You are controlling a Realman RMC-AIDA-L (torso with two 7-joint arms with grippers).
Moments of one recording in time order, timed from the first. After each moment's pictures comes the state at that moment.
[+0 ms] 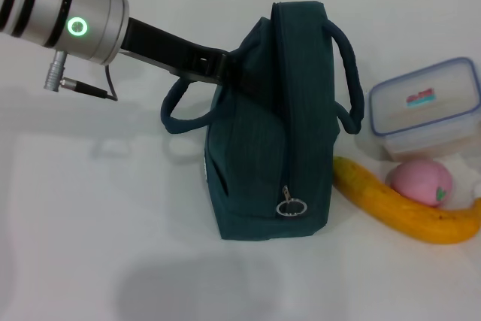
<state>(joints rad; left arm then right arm) -0.74 -2.08 0.99 1.09 2.18 1.65 -2.56 0.37 2.01 -0.39 -0.06 -1.46 -1.45 2.21</state>
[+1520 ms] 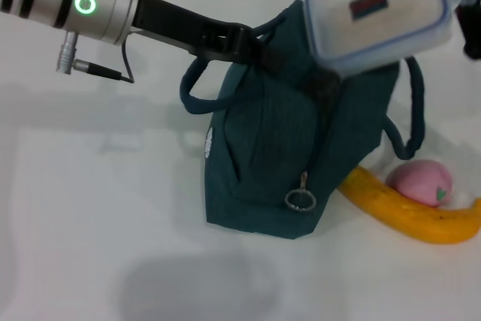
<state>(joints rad) -0.76 -2.08 0.98 1.09 2.09 1.66 -2.57 0.55 2.02 -0.62 -0.06 -1.22 -1.72 2.01</state>
